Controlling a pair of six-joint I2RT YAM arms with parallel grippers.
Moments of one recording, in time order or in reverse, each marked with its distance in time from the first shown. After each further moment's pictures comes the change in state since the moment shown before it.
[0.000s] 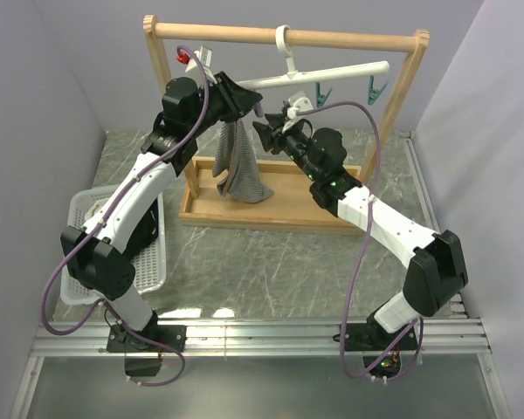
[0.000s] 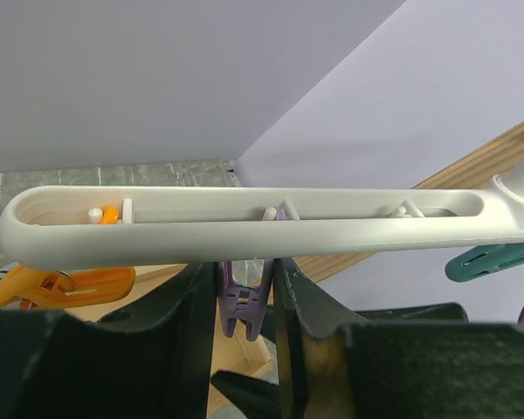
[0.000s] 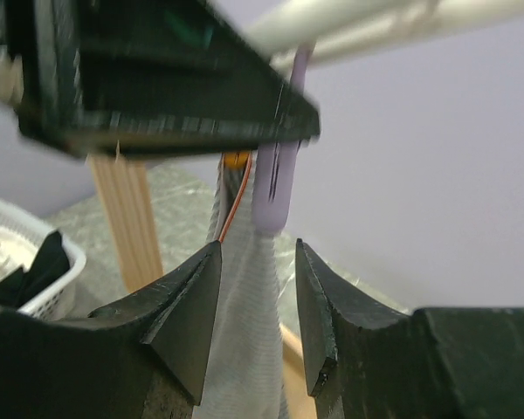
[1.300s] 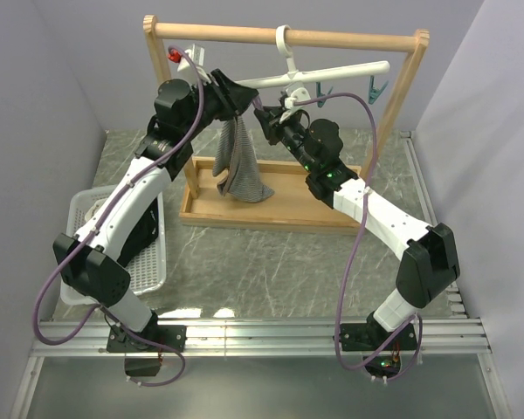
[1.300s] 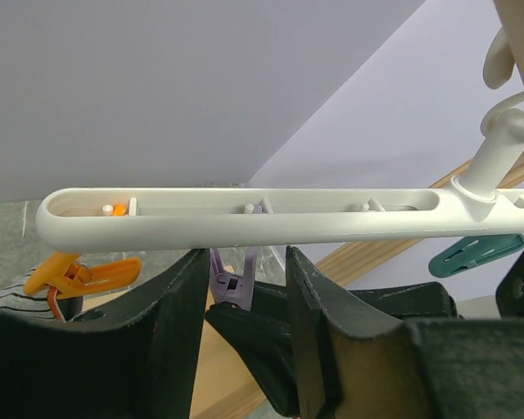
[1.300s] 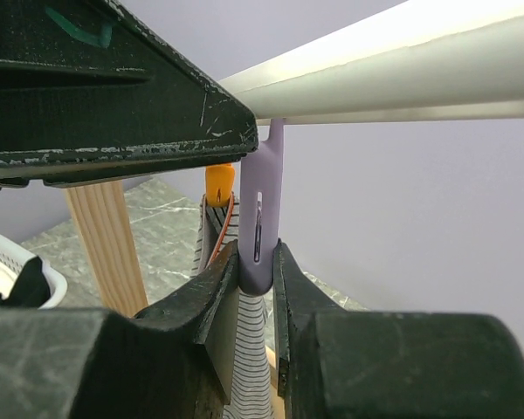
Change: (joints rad) left arm 0.001 -0.055 -0.035 0.031 -0.051 0.047; right arm -0.006 0.082 0.124 -0.013 0.021 -0.008
